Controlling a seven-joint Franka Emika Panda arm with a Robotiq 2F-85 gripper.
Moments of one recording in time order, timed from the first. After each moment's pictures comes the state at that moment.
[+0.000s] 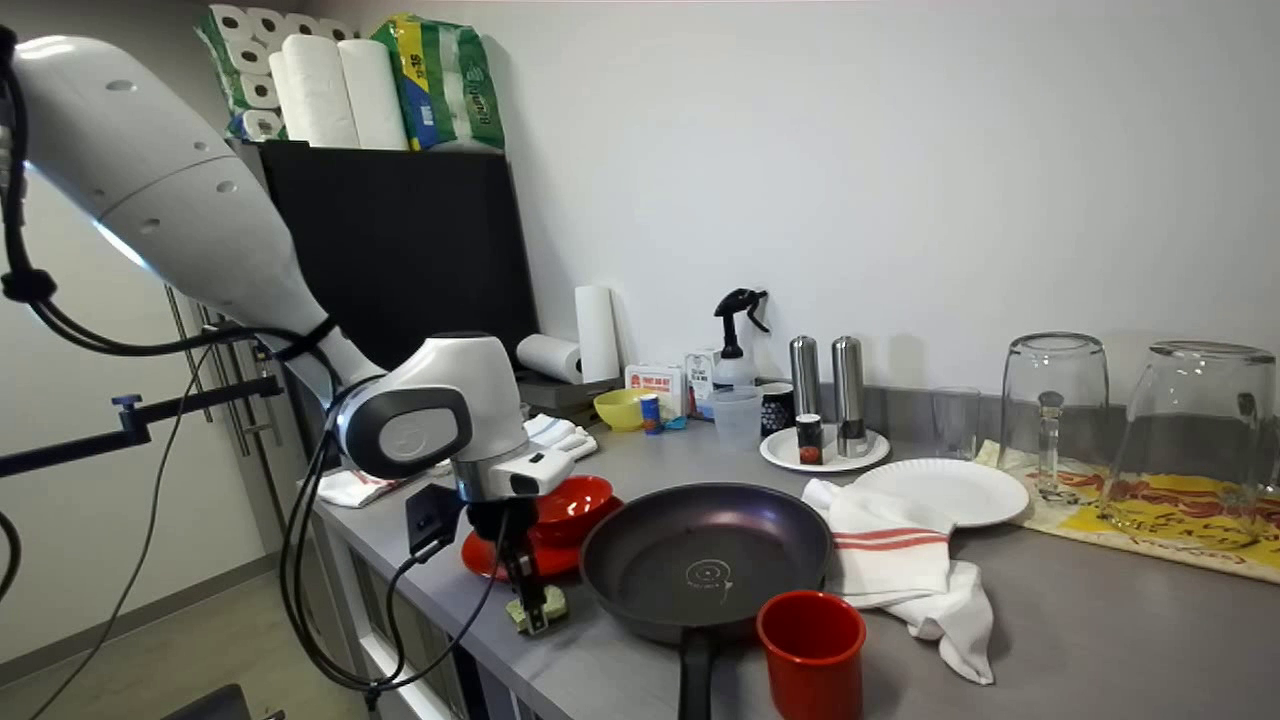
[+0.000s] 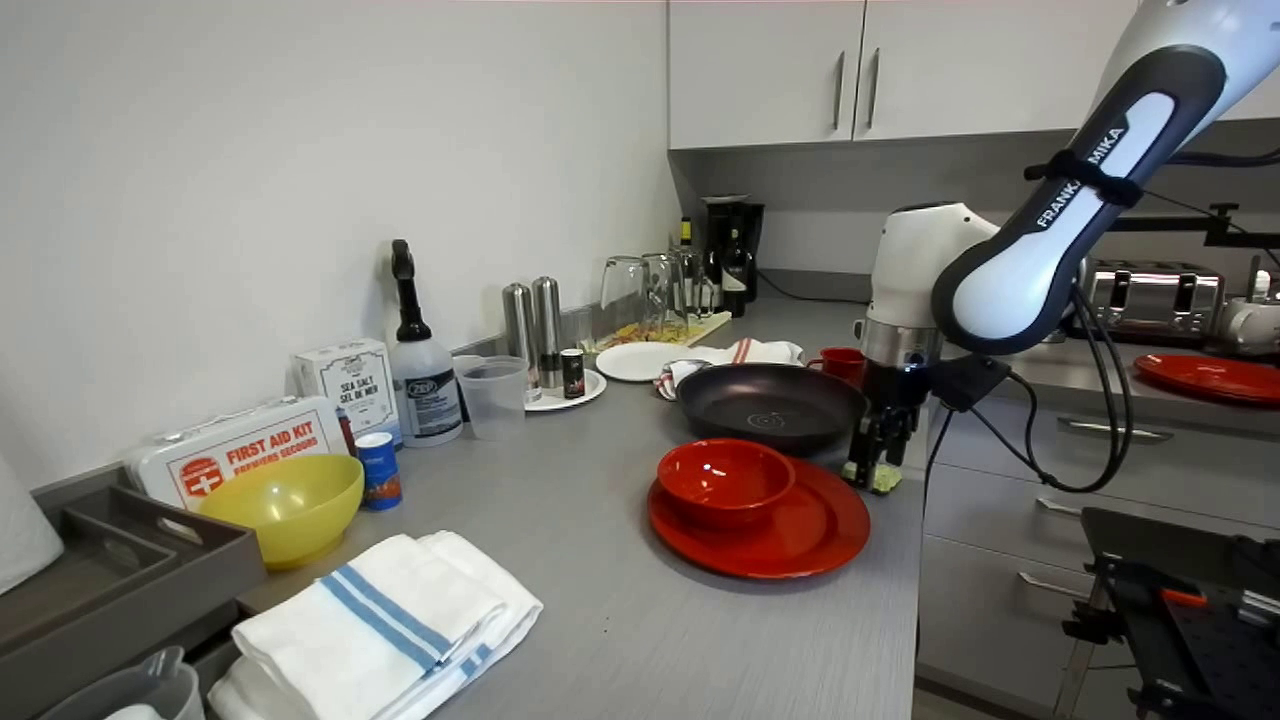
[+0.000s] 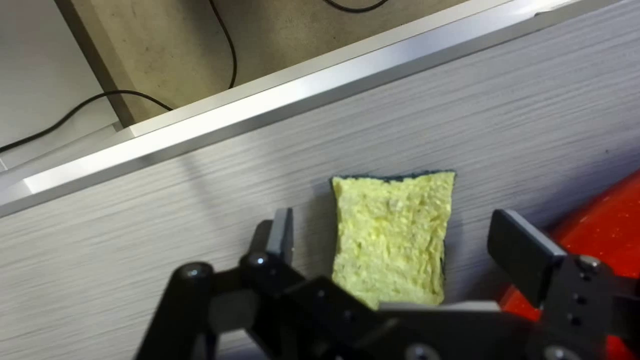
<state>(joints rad) -0.10 0.14 -0.07 -2.54 -0.05 2.72 0.20</state>
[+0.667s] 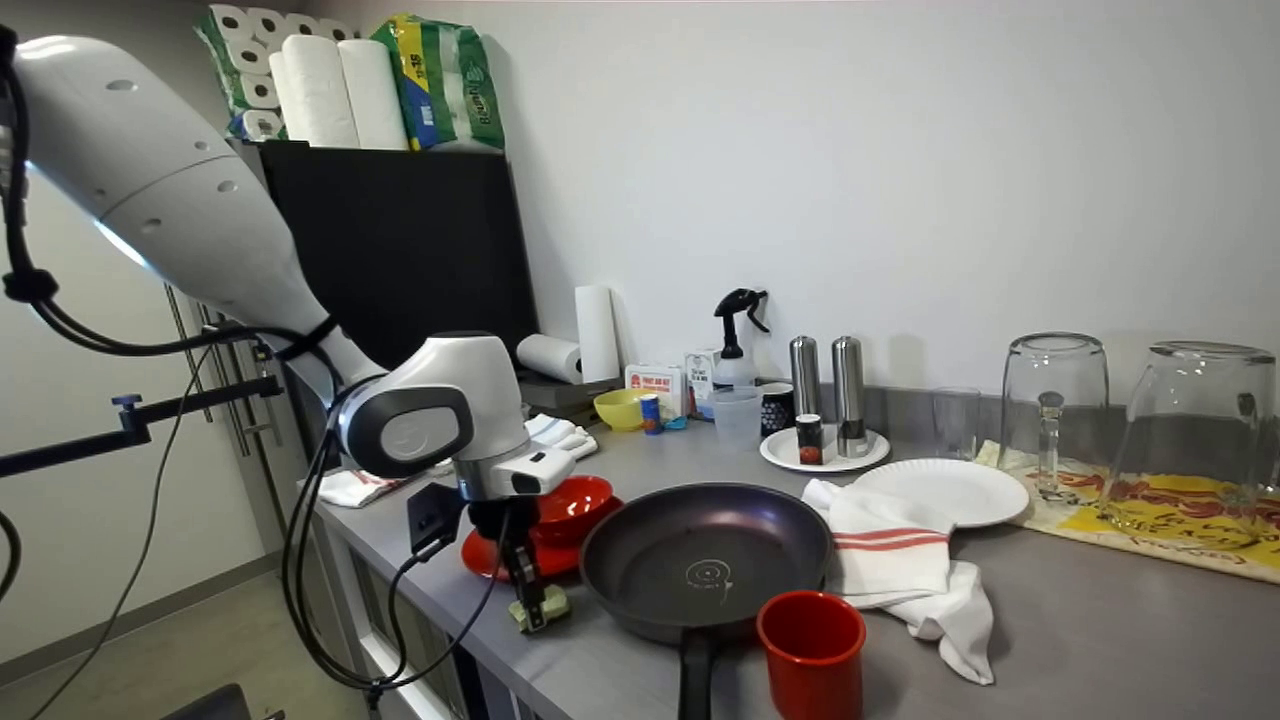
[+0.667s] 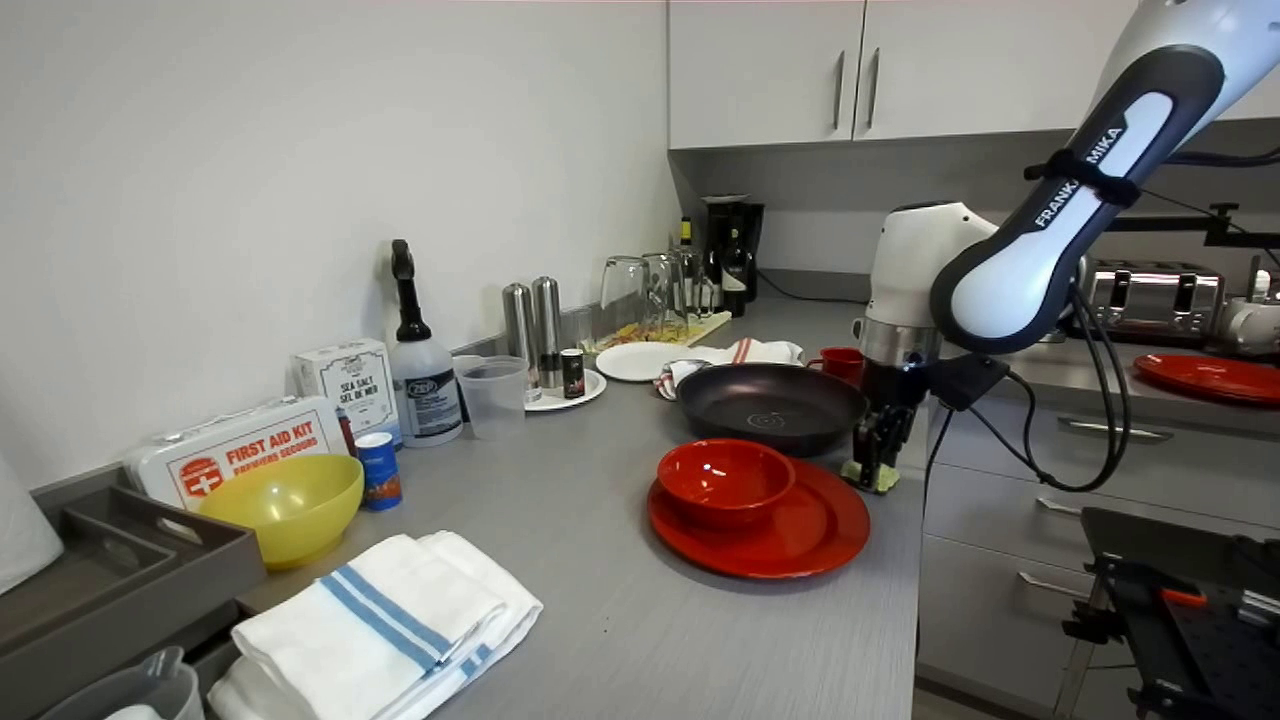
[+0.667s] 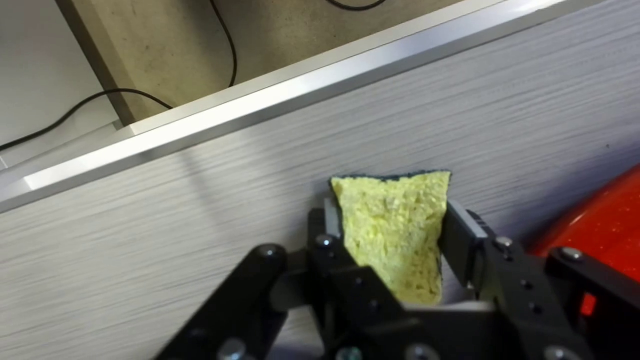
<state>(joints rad) -0.10 0.14 -0.08 -2.53 -0.05 2.72 0.20</state>
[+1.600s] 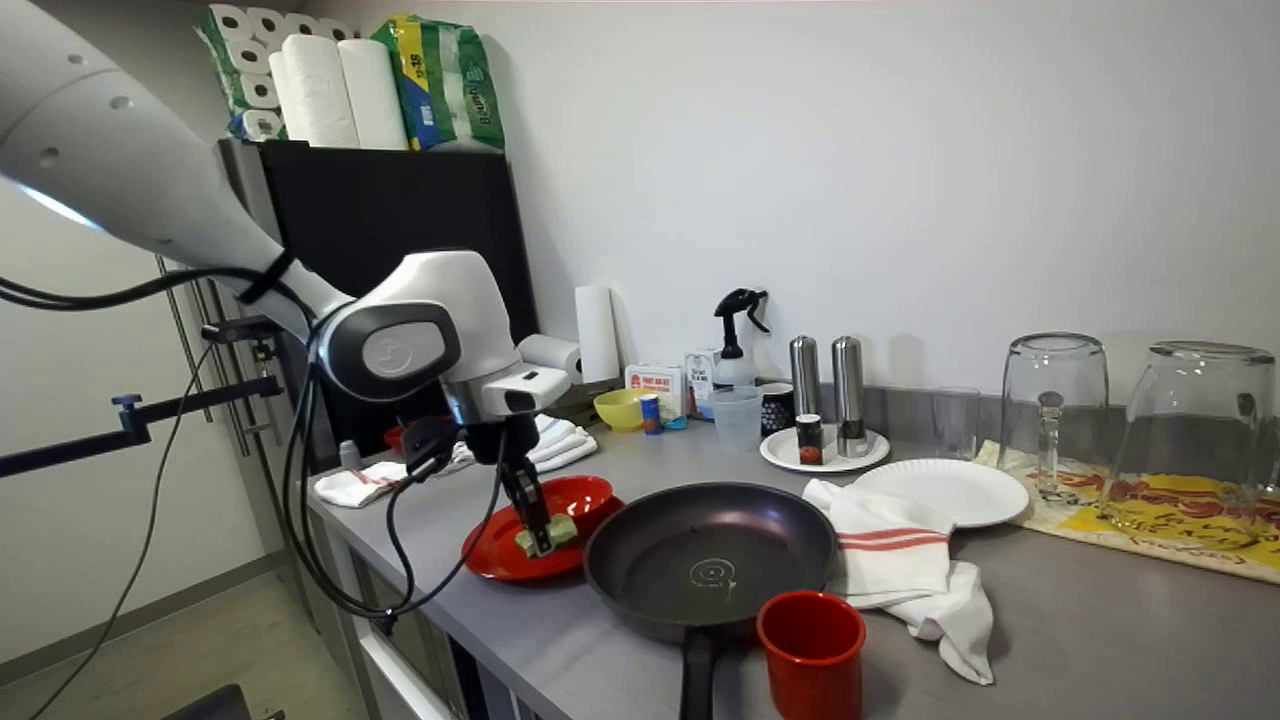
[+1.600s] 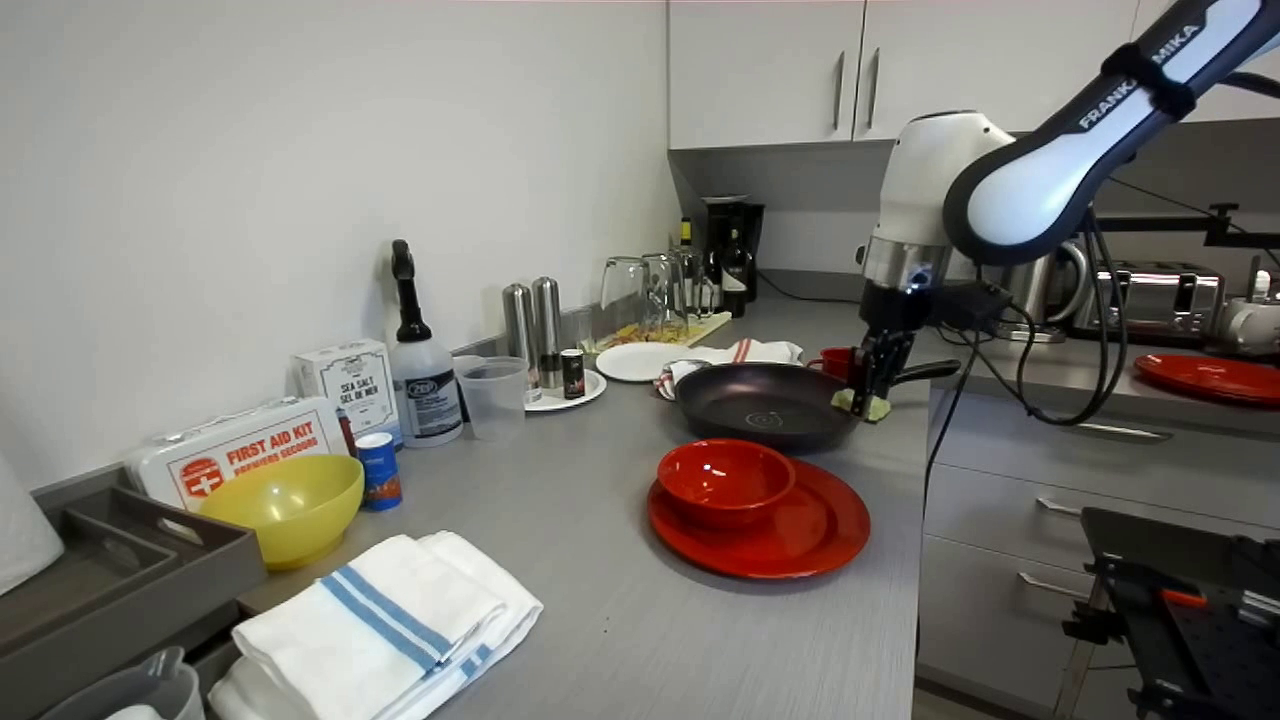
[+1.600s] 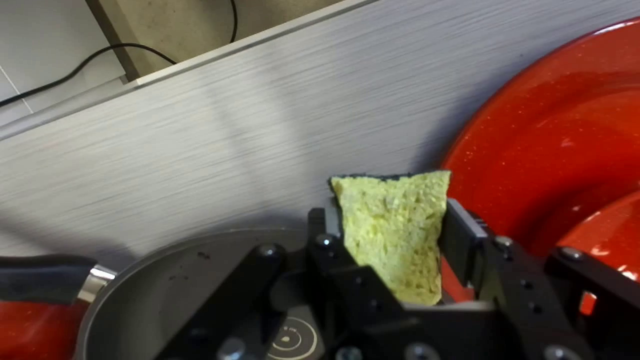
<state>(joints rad) -0.10 -0.07 -0.09 -2.50 -0.08 2.58 0.20</state>
